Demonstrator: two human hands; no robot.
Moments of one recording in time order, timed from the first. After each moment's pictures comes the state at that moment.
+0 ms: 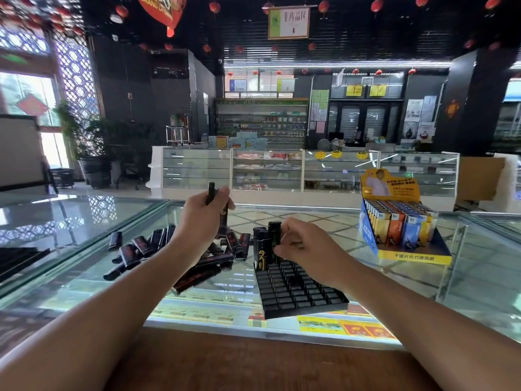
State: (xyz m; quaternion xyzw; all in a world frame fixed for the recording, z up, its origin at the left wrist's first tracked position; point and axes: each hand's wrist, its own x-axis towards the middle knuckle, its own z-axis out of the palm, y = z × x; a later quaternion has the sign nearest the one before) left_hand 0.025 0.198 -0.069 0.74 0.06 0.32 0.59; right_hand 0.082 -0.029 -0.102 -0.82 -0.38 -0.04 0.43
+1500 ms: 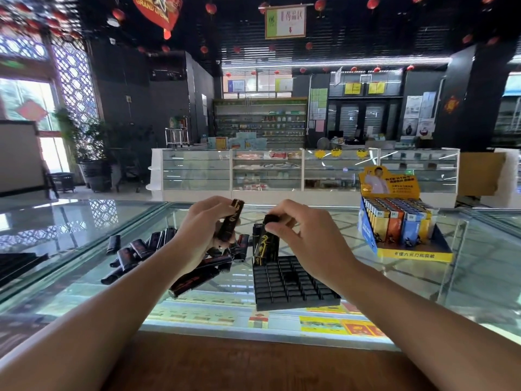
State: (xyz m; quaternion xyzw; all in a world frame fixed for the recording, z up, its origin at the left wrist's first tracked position) left_hand 0.024 0.201 -0.076 0.71 -0.02 0.18 0.68; right_hand 0.071 -0.023 -0.088 -0.79 -0.41 -0.26 0.38
